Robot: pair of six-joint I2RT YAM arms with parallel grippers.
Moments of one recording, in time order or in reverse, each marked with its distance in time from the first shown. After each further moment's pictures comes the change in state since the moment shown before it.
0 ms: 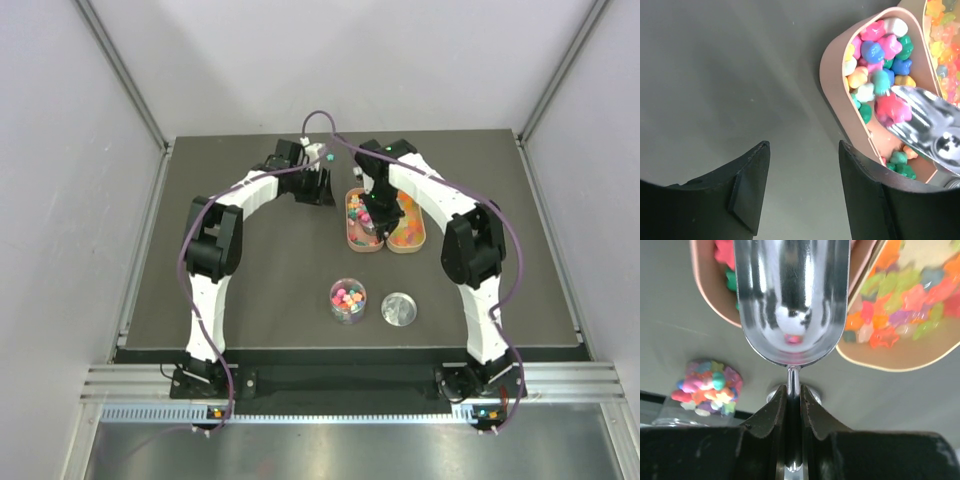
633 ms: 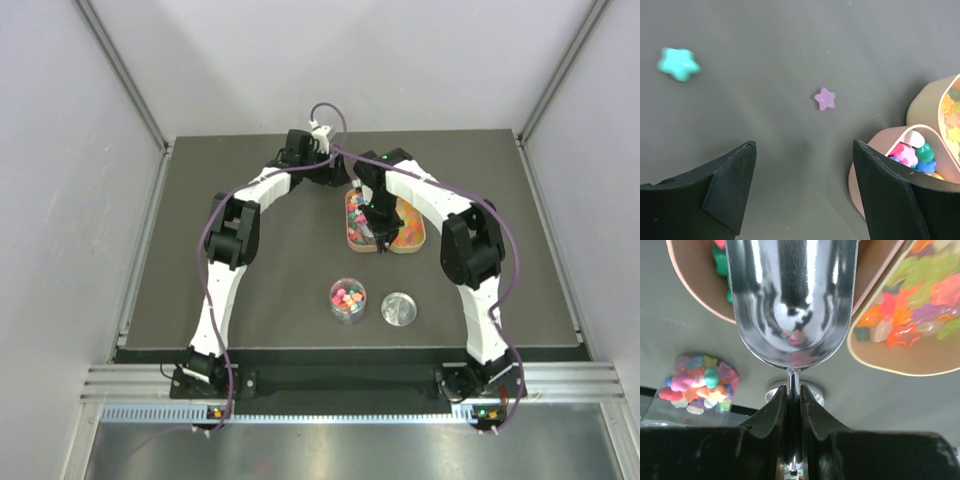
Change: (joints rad) left arm -0.002 0.277 0.319 0.239 -0.005 -0.021; right arm 0.013 0.007 -0.065 0.014 -0.024 -0.010
